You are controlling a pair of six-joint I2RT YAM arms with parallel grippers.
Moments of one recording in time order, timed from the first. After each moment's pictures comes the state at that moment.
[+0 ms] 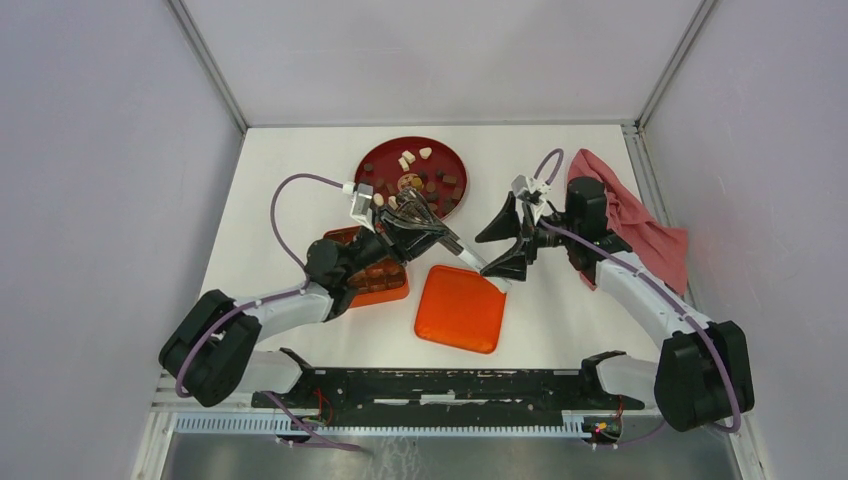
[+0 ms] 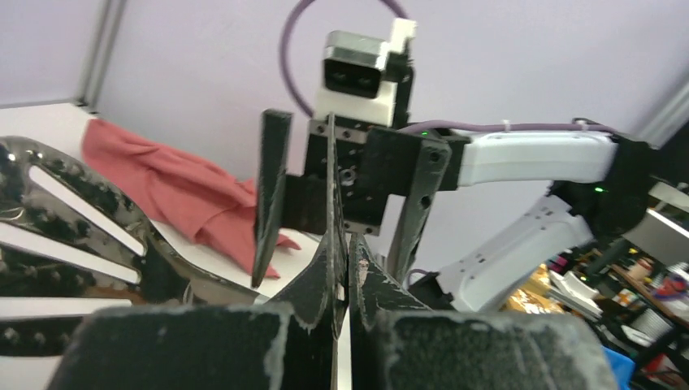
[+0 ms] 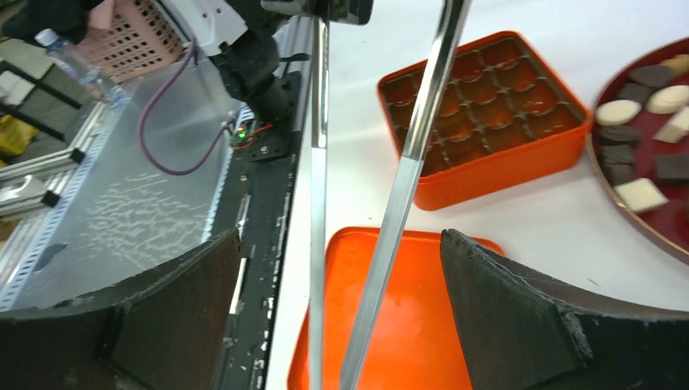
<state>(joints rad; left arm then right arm) -0.63 1.32 0.47 1.32 0.51 -0.78 0.24 1.21 0.75 0.13 -1.35 -0.03</state>
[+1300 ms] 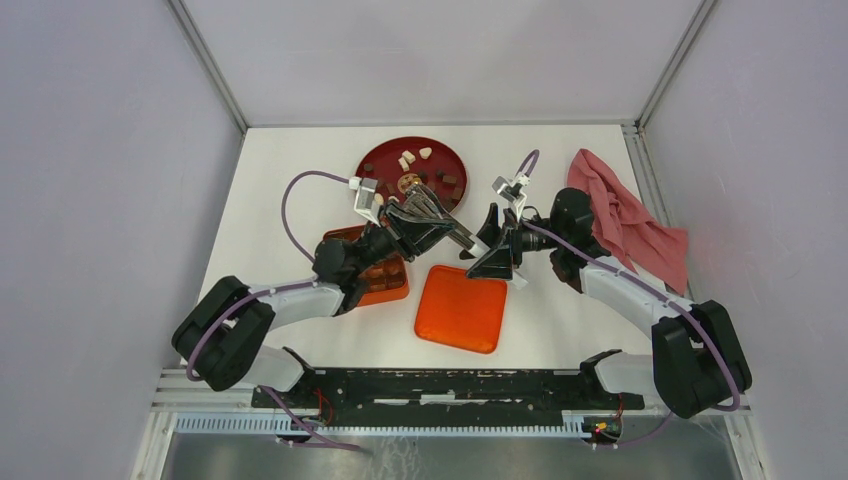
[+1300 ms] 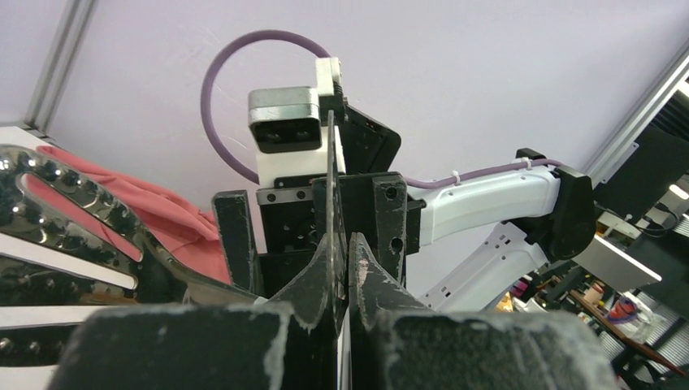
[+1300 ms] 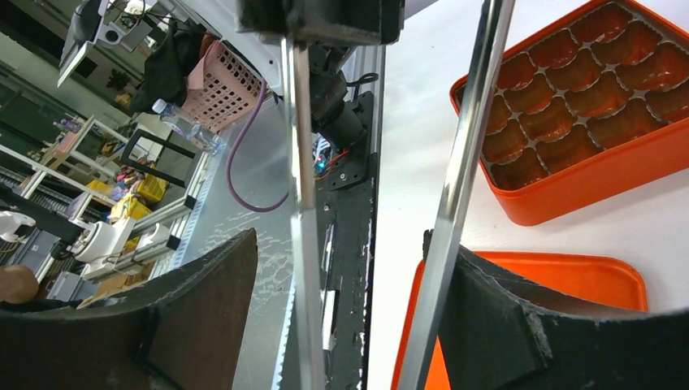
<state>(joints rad) -0.68 1.42 0.53 1.48 0.47 -0.90 0.39 1.28 0.66 0.60 -1.31 0.58</state>
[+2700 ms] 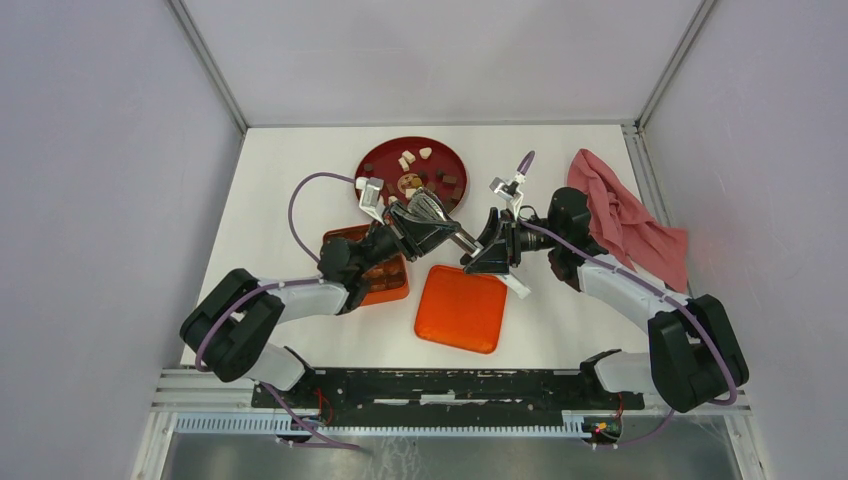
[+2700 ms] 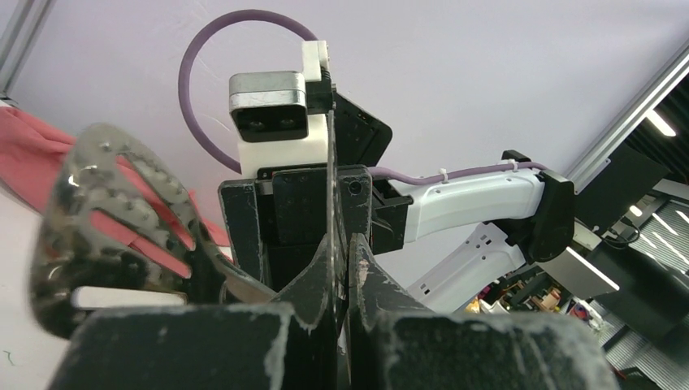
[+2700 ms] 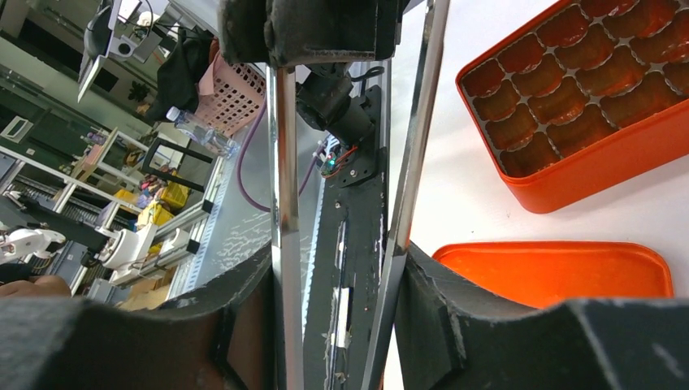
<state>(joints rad) -0.68 1.47 0.53 1.51 0.47 -1.00 0.39 1.31 0.66 0.59 -1.31 0.62</state>
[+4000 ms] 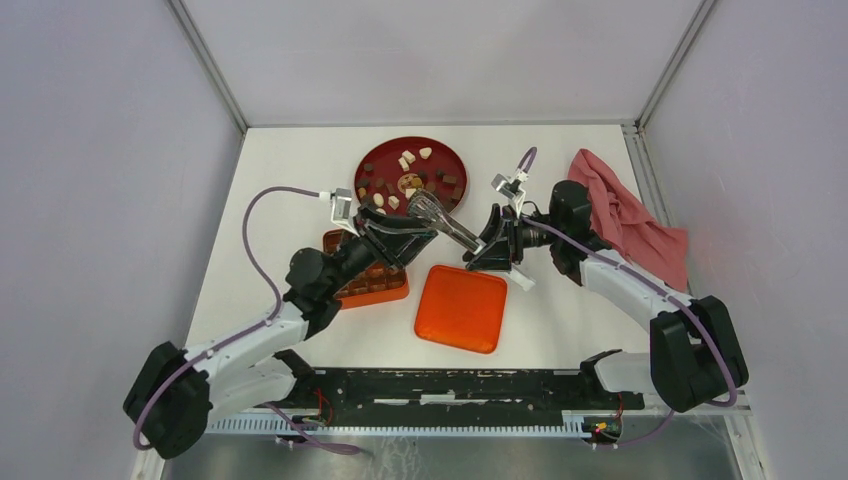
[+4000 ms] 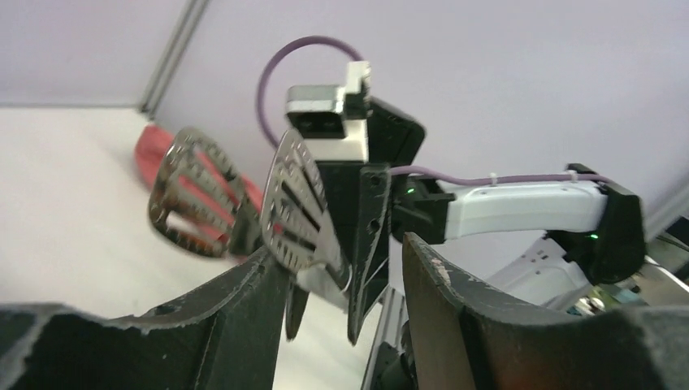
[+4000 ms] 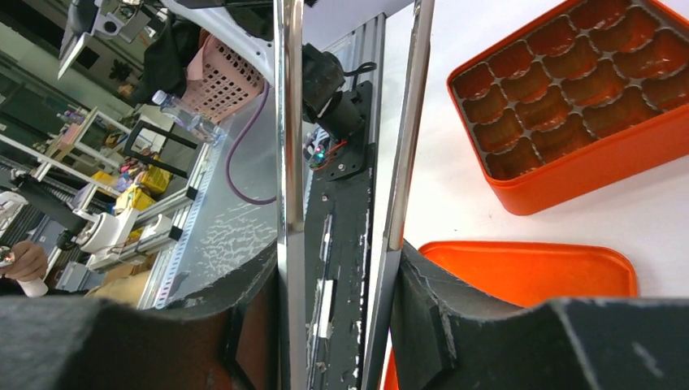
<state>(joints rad) -0.68 1.05 0.44 1.07 0.32 -0.79 0.37 1.31 0.70 0.50 -1.34 0.51</state>
